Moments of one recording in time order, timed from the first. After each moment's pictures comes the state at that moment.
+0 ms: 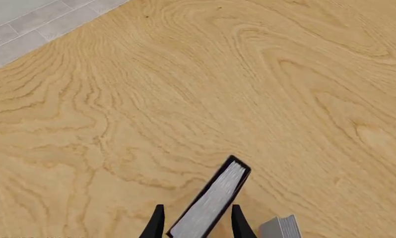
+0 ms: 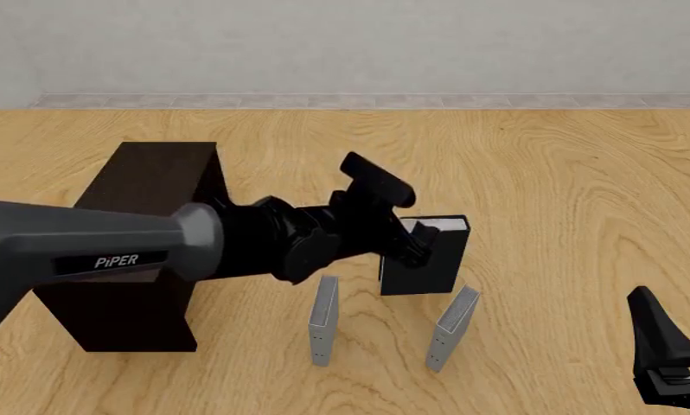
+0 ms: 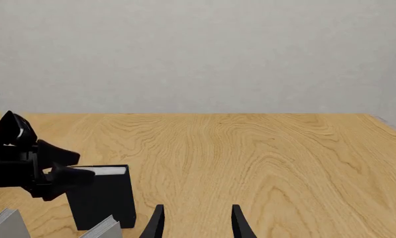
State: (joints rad) left arm -0.82 1.85 -1.15 -0.12 0.00; right arm 0.00 0.03 0.00 -0.02 0.00
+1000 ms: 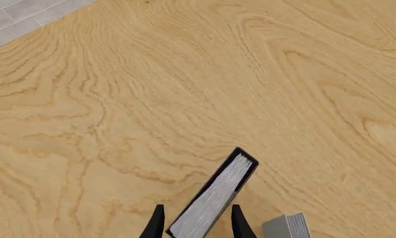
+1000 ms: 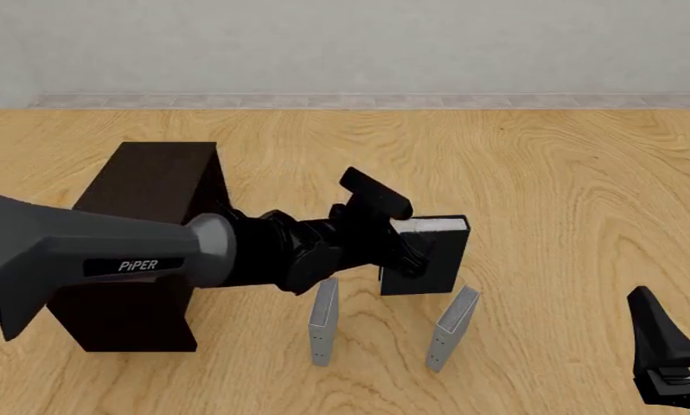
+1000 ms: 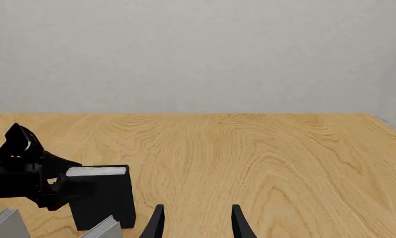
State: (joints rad) left arm -0.82 1.90 -1.13 -0.17 -0.03; right arm 0.00 0.03 0.00 -0.02 0.00
